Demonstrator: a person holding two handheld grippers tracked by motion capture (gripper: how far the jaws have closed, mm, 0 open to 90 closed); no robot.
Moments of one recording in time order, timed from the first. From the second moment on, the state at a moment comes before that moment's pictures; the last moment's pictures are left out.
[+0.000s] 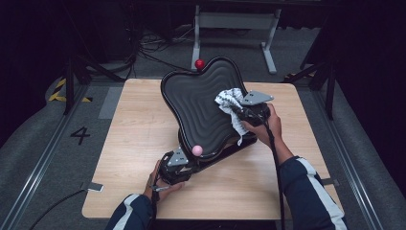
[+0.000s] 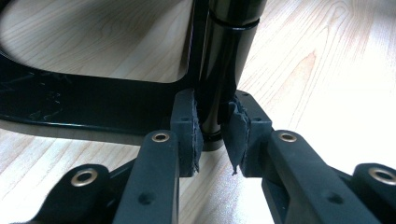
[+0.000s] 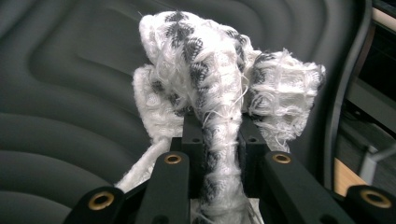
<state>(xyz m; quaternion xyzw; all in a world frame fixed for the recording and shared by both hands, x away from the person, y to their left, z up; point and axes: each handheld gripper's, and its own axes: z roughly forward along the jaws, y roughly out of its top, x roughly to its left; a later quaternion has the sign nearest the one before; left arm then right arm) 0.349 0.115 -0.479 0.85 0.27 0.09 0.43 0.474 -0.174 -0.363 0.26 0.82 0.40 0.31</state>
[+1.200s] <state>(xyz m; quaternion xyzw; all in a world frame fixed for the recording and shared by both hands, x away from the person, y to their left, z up) 0.350 0.115 -0.479 0.85 0.27 0.08 0.44 0.474 -0.141 -0.355 0.25 0.83 0.41 0.30</state>
